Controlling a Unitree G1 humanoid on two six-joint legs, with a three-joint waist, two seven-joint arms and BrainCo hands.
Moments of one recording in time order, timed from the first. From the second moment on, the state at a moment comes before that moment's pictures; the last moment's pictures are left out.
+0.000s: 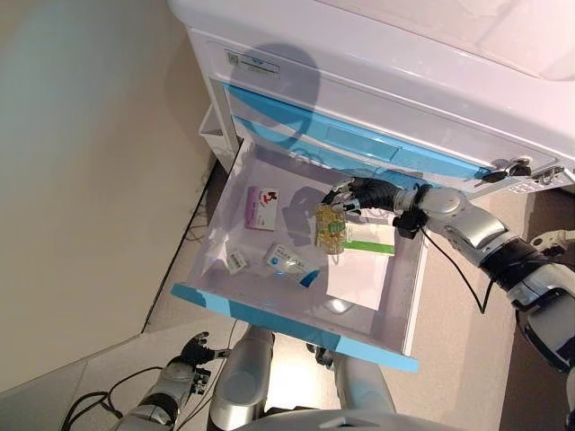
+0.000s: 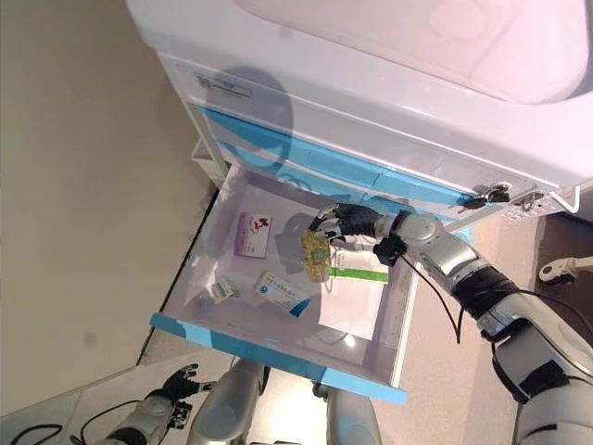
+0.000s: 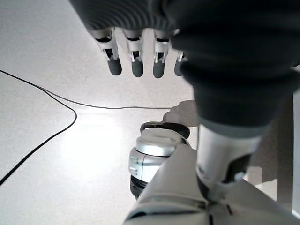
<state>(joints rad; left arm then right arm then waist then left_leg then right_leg) -0.14 0.31 -0.20 1.20 -0.06 -0.07 0.01 -0.72 -0.79 0.67 0.36 0.68 0.07 0.48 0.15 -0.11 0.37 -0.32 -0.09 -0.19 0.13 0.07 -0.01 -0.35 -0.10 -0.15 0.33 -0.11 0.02</state>
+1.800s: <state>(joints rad) -0.02 0.32 -0.08 1.21 -0.01 -0.06 0.04 0.04 -0.59 0.32 -0.09 1.11 0.05 0.45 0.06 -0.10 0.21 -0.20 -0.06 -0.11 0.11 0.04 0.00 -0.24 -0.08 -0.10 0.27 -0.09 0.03</state>
